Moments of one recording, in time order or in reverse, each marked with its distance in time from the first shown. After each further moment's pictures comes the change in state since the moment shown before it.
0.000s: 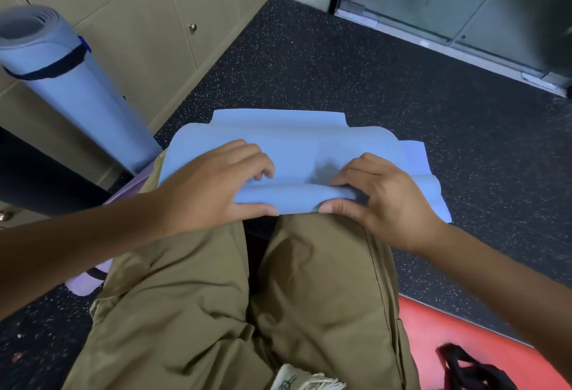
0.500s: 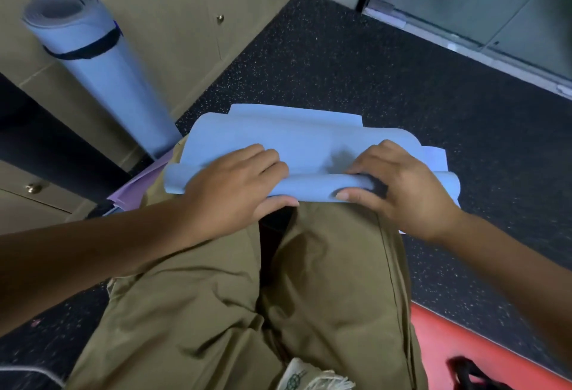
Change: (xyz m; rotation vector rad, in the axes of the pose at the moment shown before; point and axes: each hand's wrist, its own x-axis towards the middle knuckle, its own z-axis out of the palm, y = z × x) left_hand -0.015 0.015 0.016 0.343 0.138 0.011; right_hand 0.017 0.010 0.003 0.009 -0.027 -0.059
